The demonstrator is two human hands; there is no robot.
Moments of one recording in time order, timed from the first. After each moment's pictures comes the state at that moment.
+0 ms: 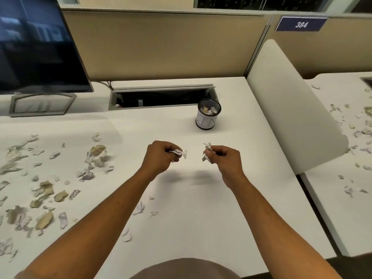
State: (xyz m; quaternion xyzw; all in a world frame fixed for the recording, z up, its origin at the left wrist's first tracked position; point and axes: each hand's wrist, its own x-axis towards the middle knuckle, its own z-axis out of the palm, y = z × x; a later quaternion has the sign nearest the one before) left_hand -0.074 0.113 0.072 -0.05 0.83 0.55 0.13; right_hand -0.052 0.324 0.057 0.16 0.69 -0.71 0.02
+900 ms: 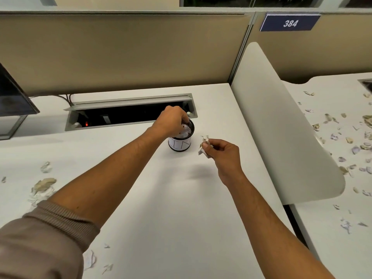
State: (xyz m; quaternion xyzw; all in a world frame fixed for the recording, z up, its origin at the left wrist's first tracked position) left_hand -0.279 0.256 0.093 0.11 0.96 0.25 0.10; right_hand -0.170 0.418 0.053 0.20 0.65 -0.73 0.00
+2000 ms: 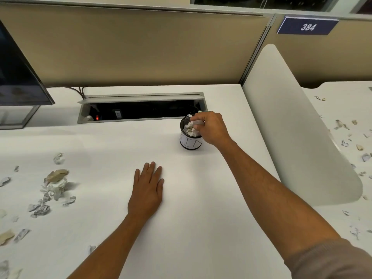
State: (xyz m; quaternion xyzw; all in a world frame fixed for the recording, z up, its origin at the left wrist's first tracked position) left_hand -0.103 0.155 -0.058 0.05 0.98 0.21 0.01; right_hand -0.254 0.362 0.080 0.01 0.92 -0.38 0.04
